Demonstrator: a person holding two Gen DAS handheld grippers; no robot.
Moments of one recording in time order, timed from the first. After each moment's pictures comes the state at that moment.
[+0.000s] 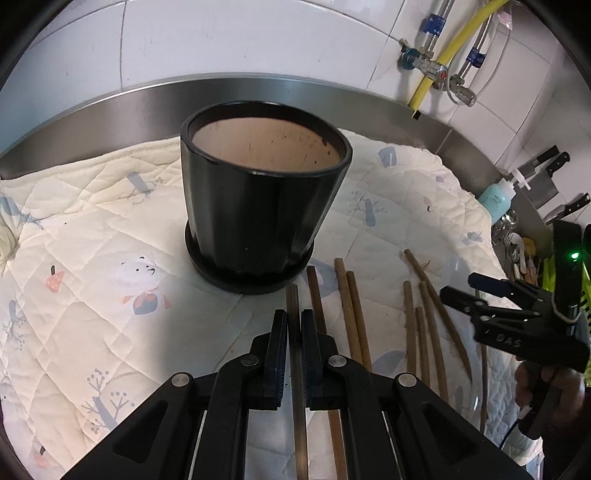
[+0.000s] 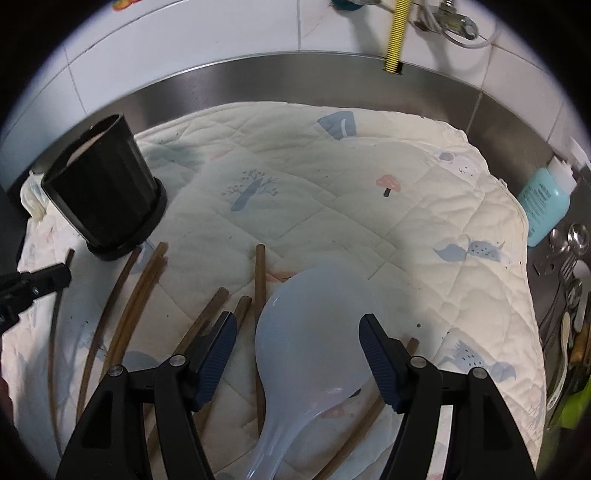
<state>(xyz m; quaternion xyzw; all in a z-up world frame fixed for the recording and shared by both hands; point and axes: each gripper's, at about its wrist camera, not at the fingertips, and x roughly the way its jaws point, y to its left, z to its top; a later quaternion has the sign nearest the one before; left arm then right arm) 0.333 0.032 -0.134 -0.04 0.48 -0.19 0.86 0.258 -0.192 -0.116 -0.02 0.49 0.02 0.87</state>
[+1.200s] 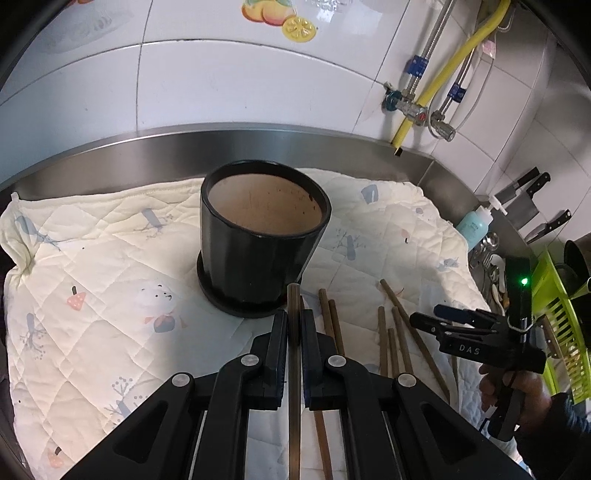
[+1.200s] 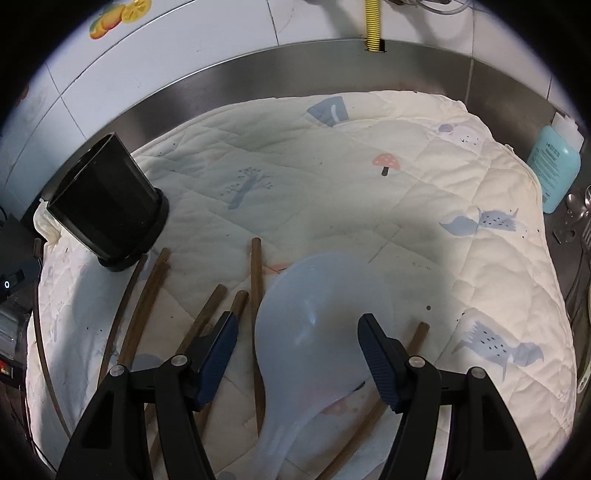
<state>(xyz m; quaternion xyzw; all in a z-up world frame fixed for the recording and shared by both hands) 0.316 0.055 -0.086 -0.06 0.43 -0.20 0.88 0.258 -0.211 -0.122 0.06 0.49 0.04 0.87</state>
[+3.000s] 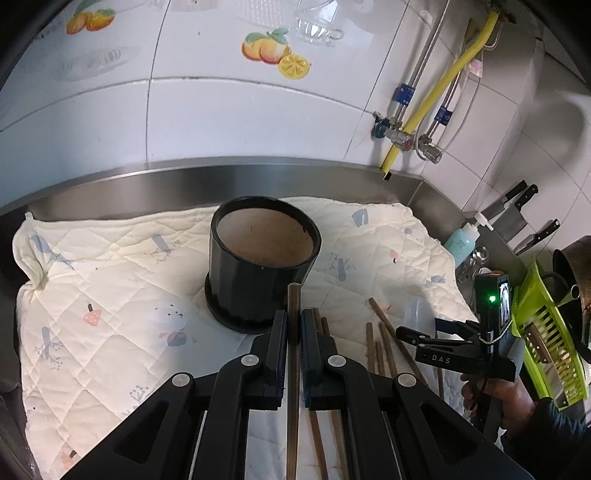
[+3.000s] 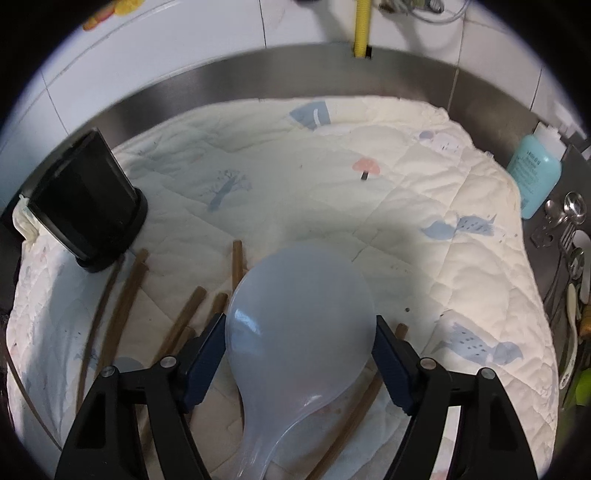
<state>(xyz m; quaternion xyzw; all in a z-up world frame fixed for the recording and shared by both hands) 0.298 0.070 -0.052 -0.07 0.39 -0.21 0.89 0.256 -0.210 -0.117 0.03 0.48 -0.01 0.87</state>
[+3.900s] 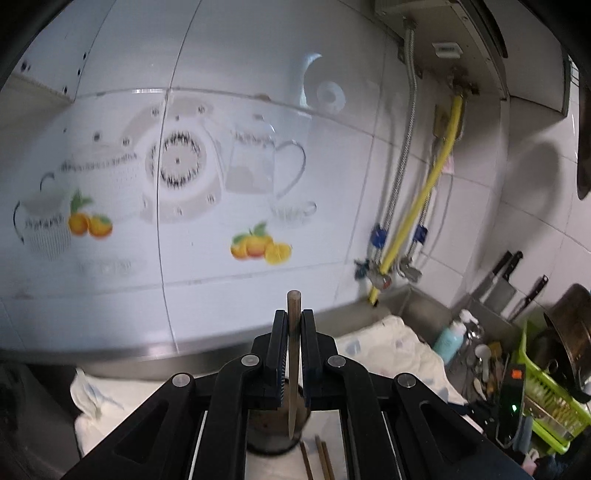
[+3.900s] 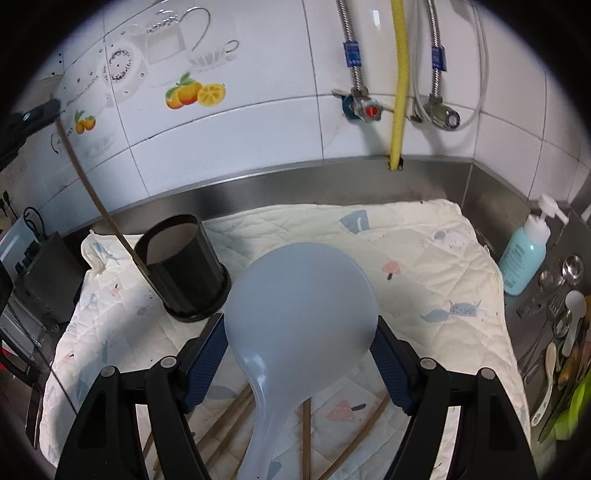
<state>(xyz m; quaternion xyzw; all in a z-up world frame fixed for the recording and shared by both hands) 0.316 0.085 0.134 -0.05 0.21 -0.19 0.96 0.224 -0.194 -0.025 0.02 0.37 0.07 0.93</state>
